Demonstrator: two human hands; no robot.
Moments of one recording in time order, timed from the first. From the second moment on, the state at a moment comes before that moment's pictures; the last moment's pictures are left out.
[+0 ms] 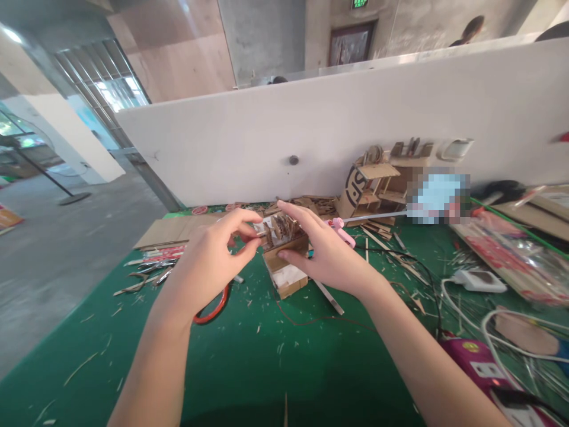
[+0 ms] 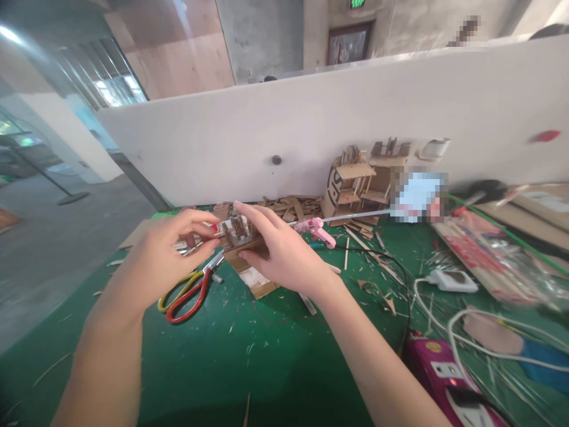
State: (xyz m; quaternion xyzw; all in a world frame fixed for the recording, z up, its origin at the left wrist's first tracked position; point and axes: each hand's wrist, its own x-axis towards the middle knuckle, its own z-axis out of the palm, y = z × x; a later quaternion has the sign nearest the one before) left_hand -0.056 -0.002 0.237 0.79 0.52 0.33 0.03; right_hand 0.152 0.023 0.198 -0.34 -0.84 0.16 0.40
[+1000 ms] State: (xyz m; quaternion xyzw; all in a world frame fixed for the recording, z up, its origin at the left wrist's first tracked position) left_hand -0.042 -0.005 0.232 0.78 0.50 0.37 0.04; right_hand 0.151 0.025 0.196 -0.32 -0.84 0.15 0.41
